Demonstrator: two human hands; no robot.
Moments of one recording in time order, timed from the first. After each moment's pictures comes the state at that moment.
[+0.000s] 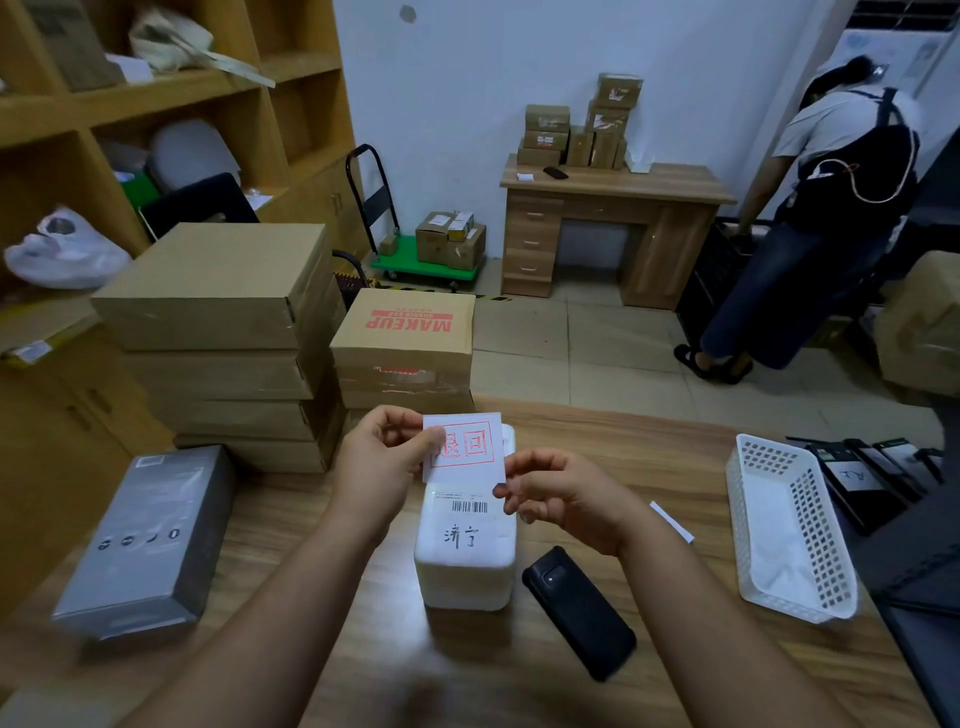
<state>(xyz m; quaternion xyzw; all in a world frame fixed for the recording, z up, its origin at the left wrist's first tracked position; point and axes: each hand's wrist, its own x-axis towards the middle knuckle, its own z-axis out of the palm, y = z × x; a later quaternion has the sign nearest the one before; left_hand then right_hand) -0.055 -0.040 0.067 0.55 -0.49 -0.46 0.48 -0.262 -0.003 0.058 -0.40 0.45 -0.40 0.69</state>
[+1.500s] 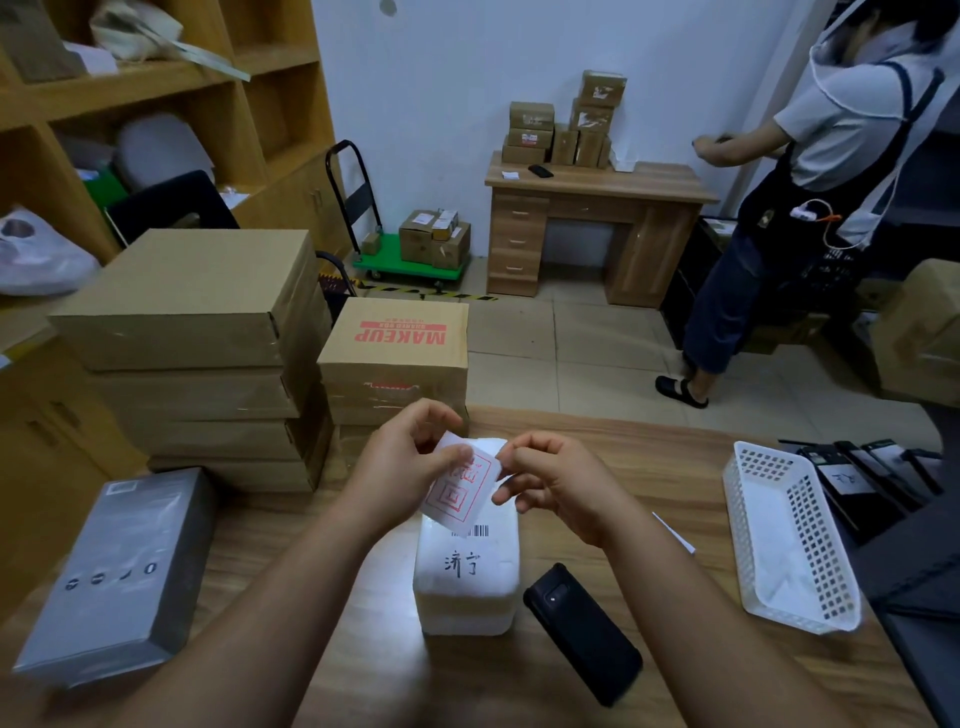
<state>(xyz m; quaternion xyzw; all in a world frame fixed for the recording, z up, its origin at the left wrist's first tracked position) -0.060 -0.072 0.085 0.50 -0.68 -0.42 0.33 -0.244 -0.034 0.078 -0.41 0.53 -0.43 0.60</state>
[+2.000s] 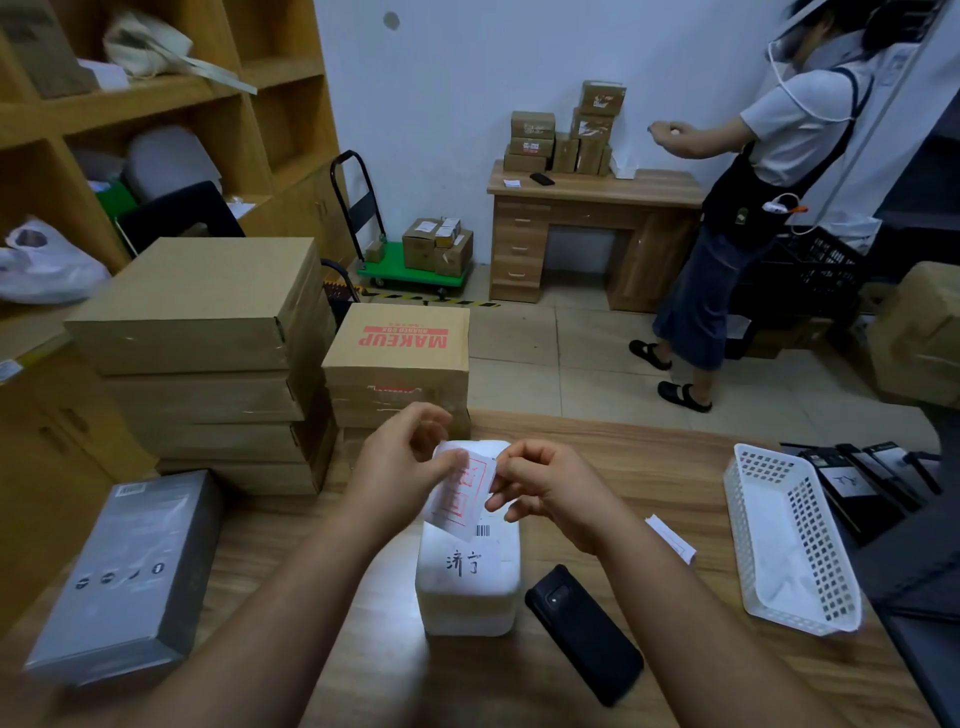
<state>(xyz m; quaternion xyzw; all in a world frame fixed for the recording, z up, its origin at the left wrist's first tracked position) -0.056 -0.068 0.076 0.53 -0.71 -0.33 0.34 -0.238 -0.025 0.076 -0.43 0.52 -0.44 0.60</state>
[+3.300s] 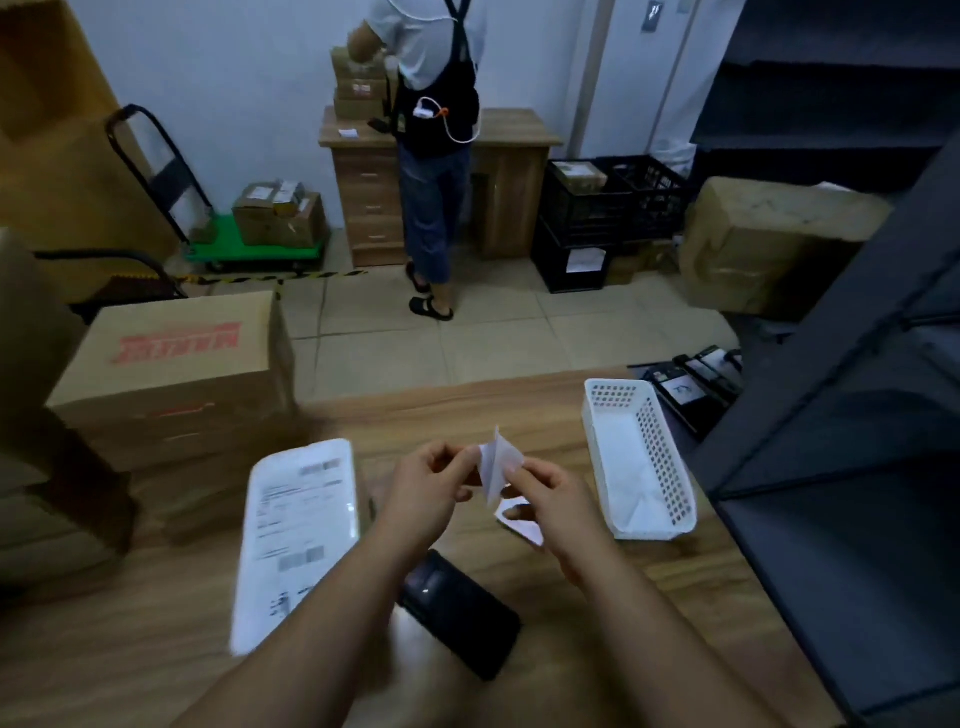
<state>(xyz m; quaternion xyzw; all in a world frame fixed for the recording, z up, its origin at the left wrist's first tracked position) -0.242 -0.049 0.015 0.45 -0.57 -0.63 0.27 -0.371 0.033 -0.004 -0.25 0.67 -0.53 0.45</state>
